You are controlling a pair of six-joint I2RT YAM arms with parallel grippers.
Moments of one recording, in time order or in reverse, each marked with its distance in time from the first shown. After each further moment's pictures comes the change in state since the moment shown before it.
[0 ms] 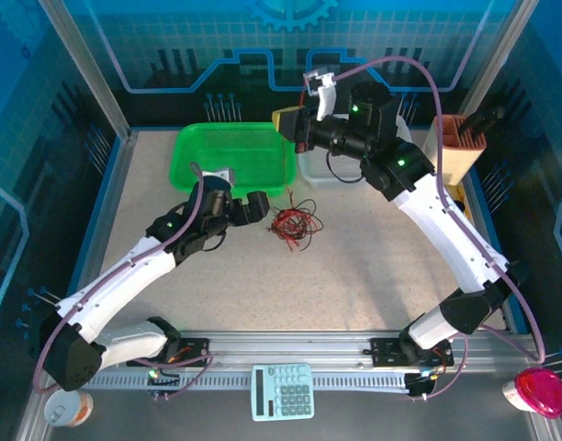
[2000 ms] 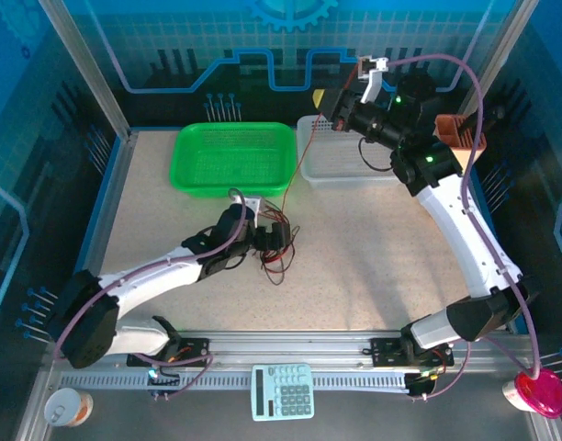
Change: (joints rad) left arm -0.118 0.113 -0.263 0.406 0.037 0.108; right arm -0.223 -0.071 -0.107 0.136 -0.088 0.217
